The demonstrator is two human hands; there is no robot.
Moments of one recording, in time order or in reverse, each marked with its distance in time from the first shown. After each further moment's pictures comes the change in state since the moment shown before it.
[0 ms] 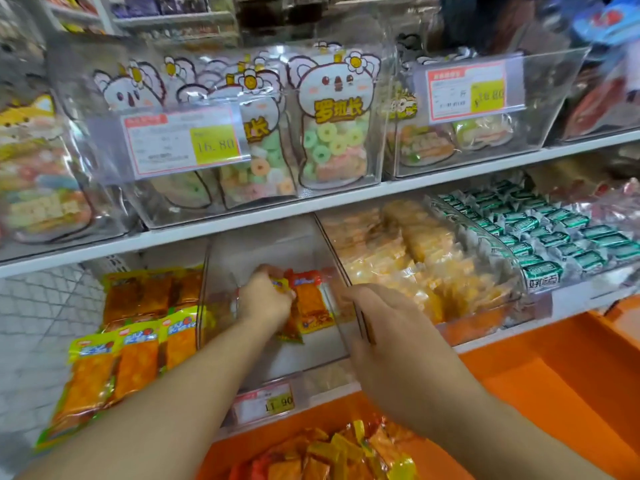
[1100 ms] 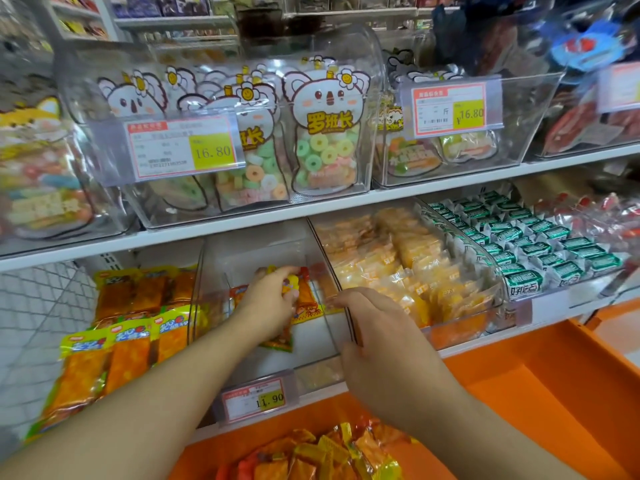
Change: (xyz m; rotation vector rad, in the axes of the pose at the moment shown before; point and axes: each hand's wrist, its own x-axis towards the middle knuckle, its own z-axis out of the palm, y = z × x) left_hand -0.020 0.016 -0.015 0.177 -0.220 0.289; right_hand -0.003 -0.007 -0.011 0.012 -0.056 0.024
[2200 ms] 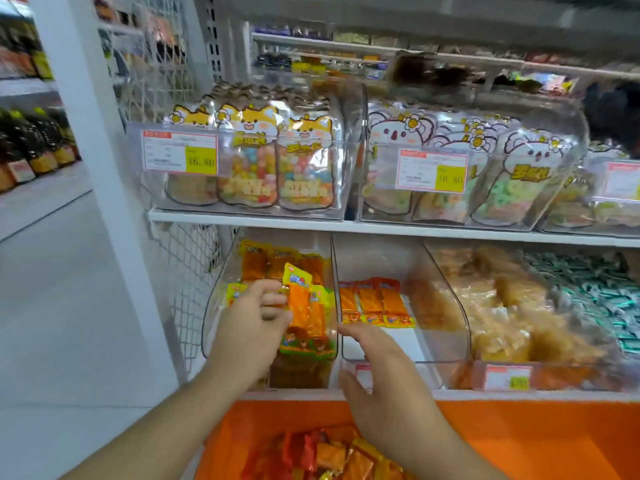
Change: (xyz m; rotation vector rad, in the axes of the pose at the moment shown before) left_hand -0.155 -0.127 -0.115 -0.487 0.393 -0.126; right_hand -0.017 -0.126 0.092 0.173 -0.175 -0.073
